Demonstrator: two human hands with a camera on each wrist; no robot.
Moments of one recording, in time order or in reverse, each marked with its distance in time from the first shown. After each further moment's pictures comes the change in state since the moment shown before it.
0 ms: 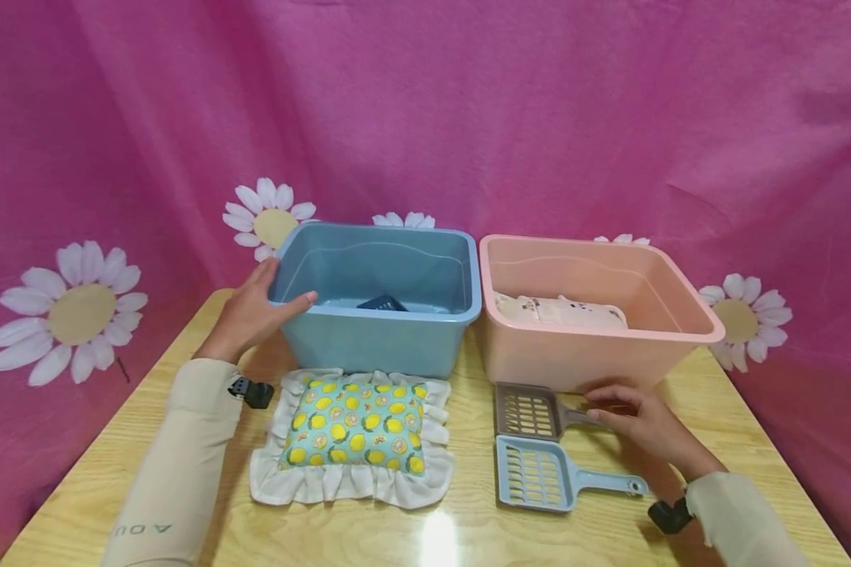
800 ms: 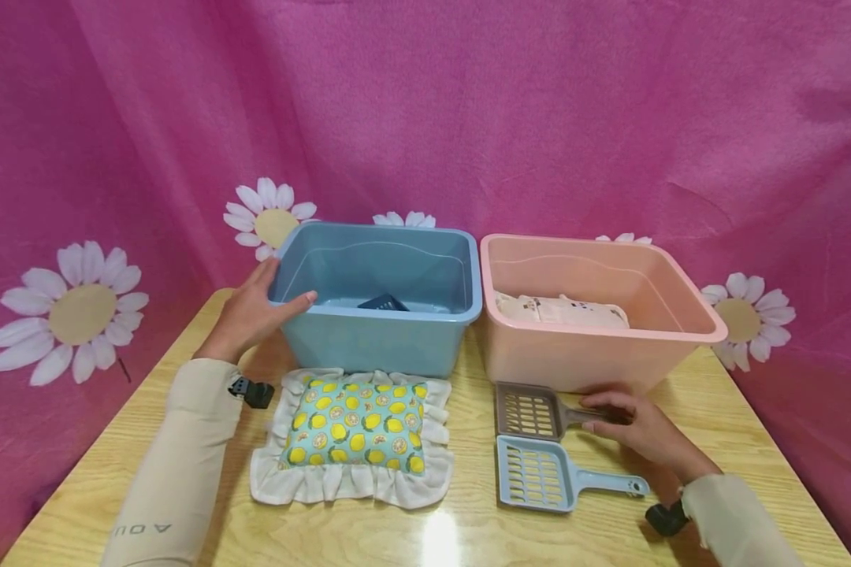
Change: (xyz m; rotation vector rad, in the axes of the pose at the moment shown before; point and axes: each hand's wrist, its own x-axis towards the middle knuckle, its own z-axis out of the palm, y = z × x) left_hand 0.002 -0.003 0.001 -0.003 0.006 0.013; right_hand -0.001 0.009 0.006 -0.081 -0.060 0.106
